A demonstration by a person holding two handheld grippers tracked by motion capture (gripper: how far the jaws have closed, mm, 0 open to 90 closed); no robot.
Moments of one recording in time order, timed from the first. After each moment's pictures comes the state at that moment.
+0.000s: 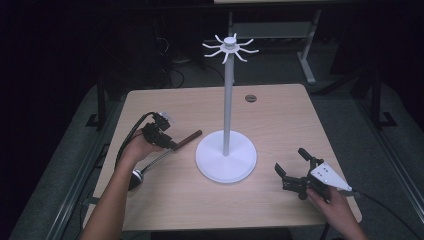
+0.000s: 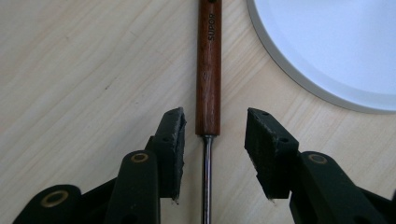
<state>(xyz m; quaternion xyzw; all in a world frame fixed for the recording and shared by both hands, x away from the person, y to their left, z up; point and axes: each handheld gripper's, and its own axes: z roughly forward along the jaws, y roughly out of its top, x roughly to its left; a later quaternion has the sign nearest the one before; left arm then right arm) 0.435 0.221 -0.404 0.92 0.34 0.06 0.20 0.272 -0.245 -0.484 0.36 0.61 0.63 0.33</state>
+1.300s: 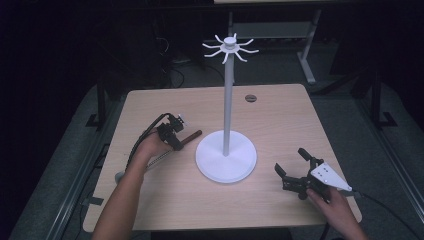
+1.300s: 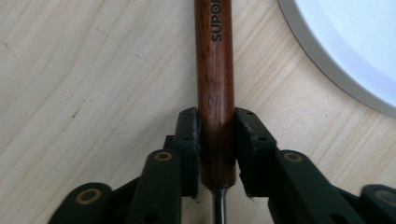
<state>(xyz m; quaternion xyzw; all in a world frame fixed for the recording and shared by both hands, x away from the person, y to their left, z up) 0.462 0.190 -0.436 0.94 0.32 0.04 0.13 0.272 -0.246 -0.484 0.36 0.61 0.63 0.33</state>
